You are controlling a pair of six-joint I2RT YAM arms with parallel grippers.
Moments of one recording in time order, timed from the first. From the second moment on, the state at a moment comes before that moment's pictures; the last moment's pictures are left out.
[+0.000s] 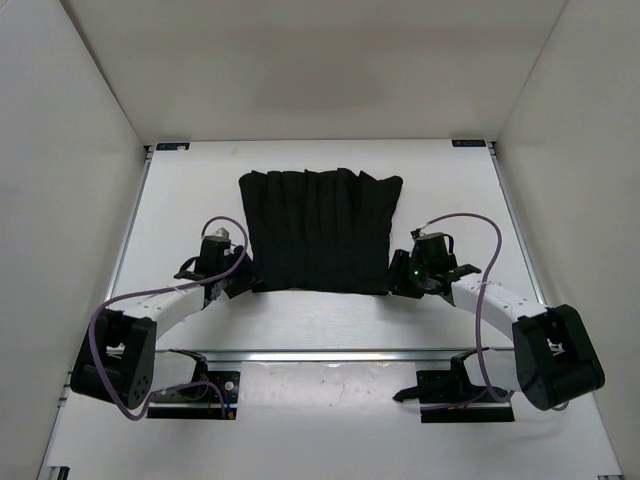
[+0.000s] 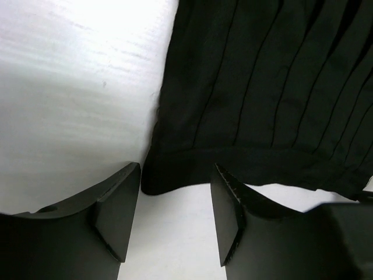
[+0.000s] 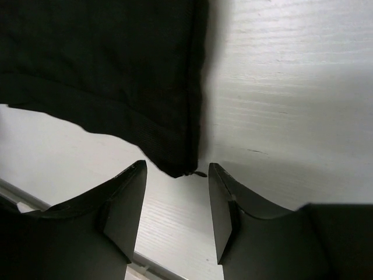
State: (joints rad) left arm -0.26 1.24 0.46 -0.10 0.11 -0.75; right arm 0.33 1.22 0.51 -0.18 -0.28 0.58
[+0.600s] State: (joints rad) left arm -0.28 1.24 0.47 -0.06 0.14 -0.72; right arm 0.31 1.29 0.55 -0.17 -0.34 0.55
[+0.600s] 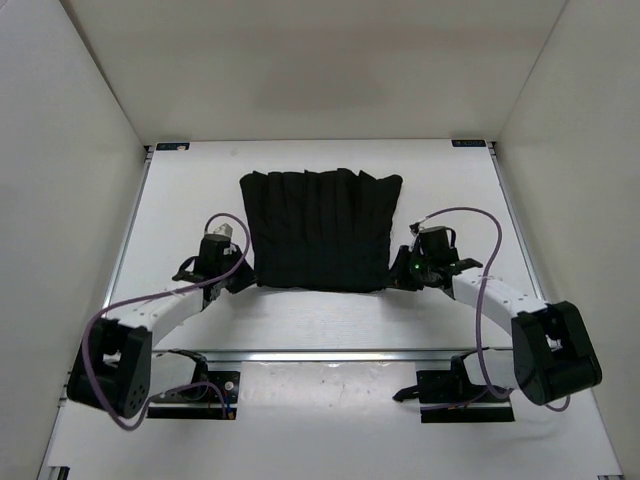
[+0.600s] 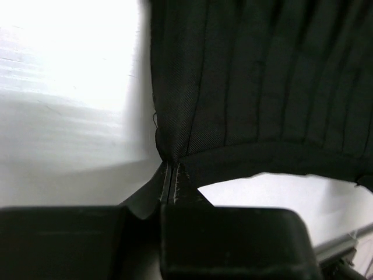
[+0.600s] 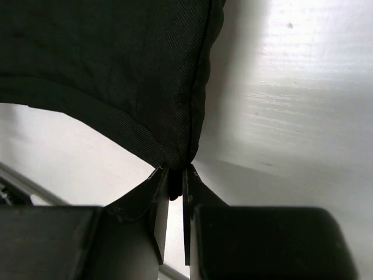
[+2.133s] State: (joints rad) left arm -0.16 1.11 0.72 -0.40 0.33 -0.73; right arm 0.04 1.15 0.83 -0.54 -0.78 0.58
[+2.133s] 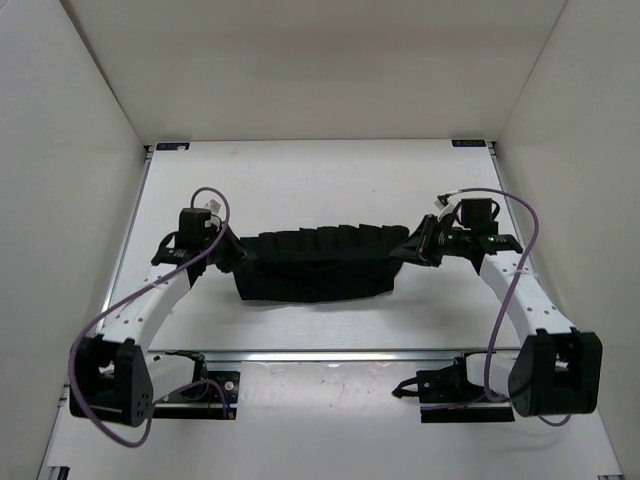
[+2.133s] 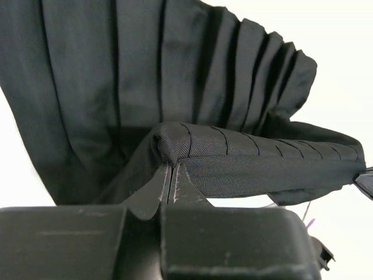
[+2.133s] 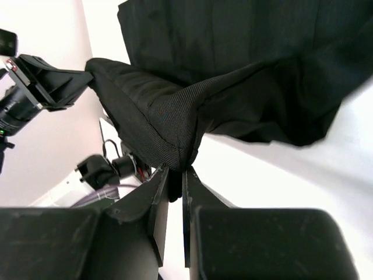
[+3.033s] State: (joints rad) left arm -0.10 1.35 0.73 -0.14 0.34 -0.62; right arm 0.07 1.51 0.86 -0.13 -0.61 0.41
